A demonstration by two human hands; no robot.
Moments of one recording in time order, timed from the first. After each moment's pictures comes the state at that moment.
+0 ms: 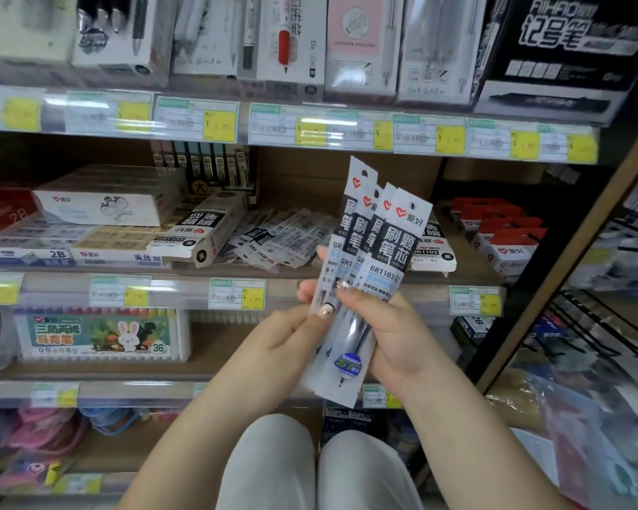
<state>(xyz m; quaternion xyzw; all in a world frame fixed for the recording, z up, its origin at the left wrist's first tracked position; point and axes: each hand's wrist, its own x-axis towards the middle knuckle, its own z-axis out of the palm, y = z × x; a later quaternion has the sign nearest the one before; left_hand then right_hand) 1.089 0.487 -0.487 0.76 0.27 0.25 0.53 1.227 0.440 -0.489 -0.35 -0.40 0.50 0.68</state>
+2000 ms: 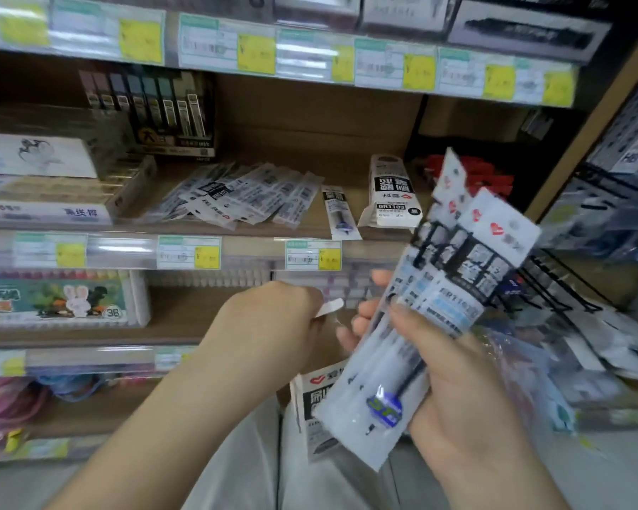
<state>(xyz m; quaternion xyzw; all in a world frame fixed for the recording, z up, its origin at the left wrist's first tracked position) 1.128 0.469 -0.490 0.94 0.31 0.11 0.06 1.218 0.347 -0.488 -0.39 -0.20 0.43 0.79</state>
